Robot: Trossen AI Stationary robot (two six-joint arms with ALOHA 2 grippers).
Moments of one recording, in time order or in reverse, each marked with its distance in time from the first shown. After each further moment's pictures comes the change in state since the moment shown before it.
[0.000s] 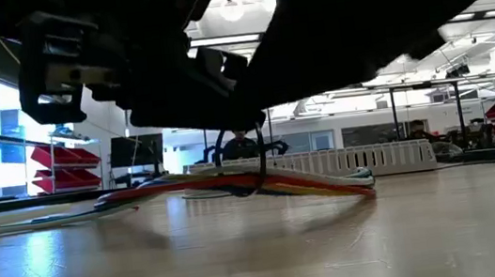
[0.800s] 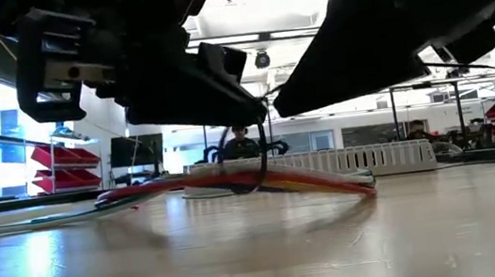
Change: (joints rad) left arm -0.003 0.000 0.001 0.000 -0.017 0.024; right arm 0.037 0.001 0.000 -0.116 0.008 0.263
